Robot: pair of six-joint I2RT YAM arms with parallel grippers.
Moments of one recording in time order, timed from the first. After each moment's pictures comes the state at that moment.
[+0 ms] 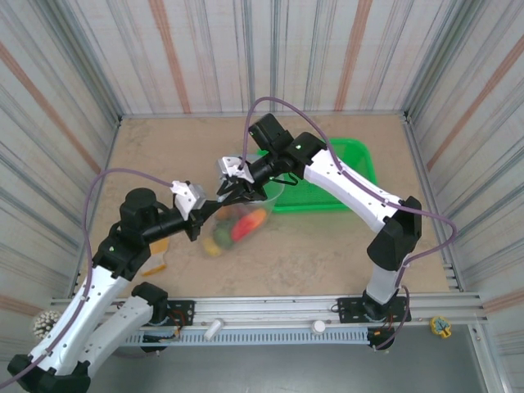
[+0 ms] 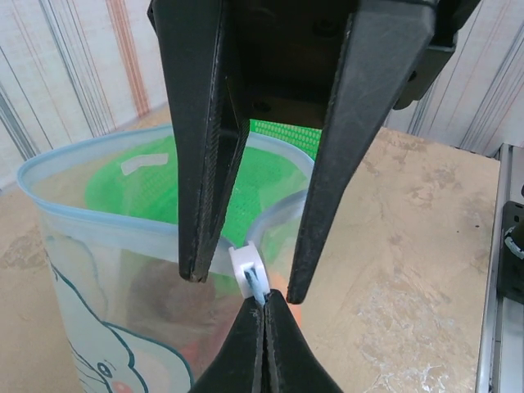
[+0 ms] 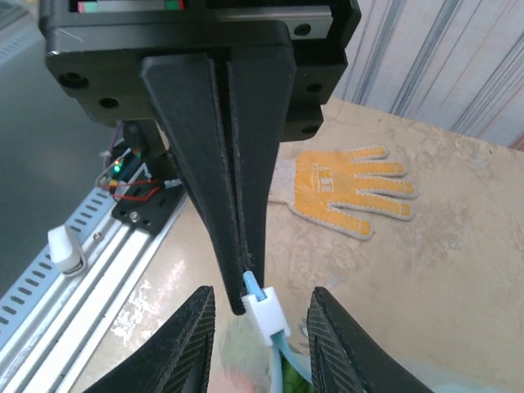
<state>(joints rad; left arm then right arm) -0.45 0.65 0.72 -0.37 0.53 0.16 0.81 1.79 1.82 -0.92 -0.86 -0.85</state>
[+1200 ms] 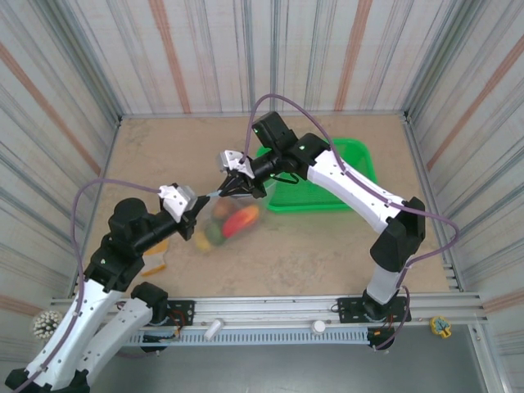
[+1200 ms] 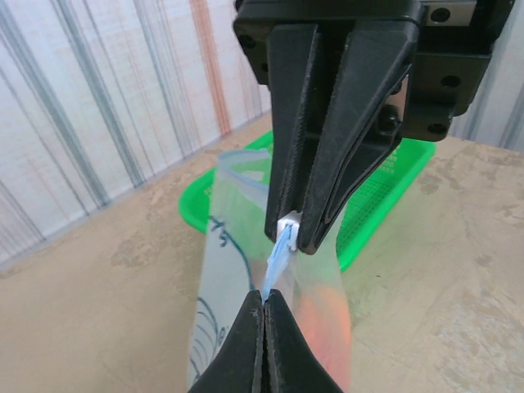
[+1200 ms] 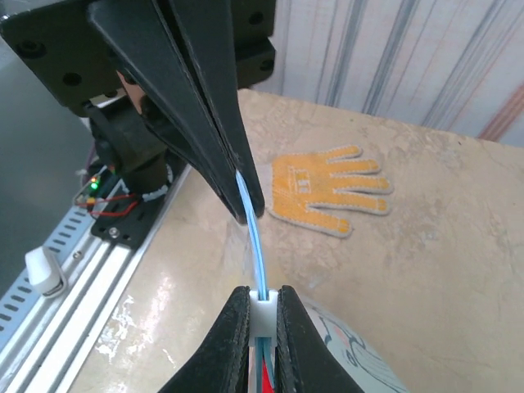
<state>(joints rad) -0.46 0.53 0.71 -0.37 0.30 0.20 0.78 1.76 1.78 -0.81 -0.84 -0.74</state>
